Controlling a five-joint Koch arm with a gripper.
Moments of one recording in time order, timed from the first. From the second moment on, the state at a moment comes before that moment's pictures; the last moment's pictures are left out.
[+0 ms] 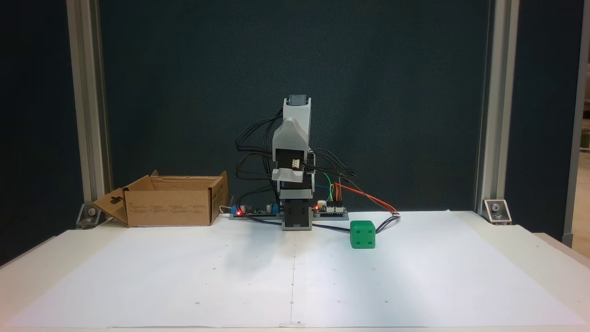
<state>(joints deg) 2.1 129.4 176.3 -88.5 -5.5</state>
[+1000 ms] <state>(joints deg) 2.1 129.4 176.3 -83.6 -5.7</state>
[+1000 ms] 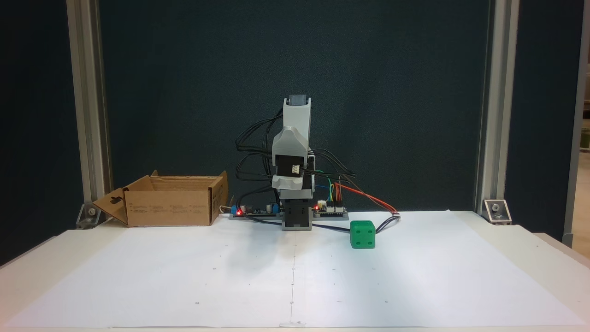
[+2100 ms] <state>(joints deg) 3.5 129.4 137.2 -20.2 2.7</state>
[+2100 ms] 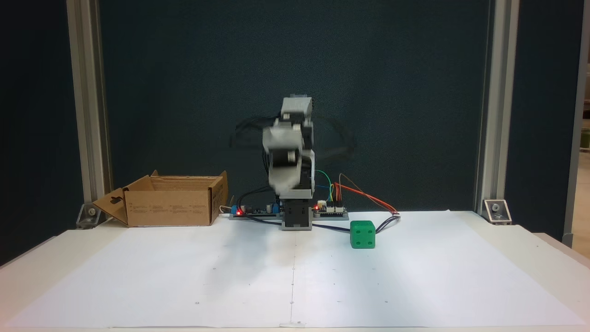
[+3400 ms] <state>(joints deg) -44.6 110.0 96.0 67.8 43.6</state>
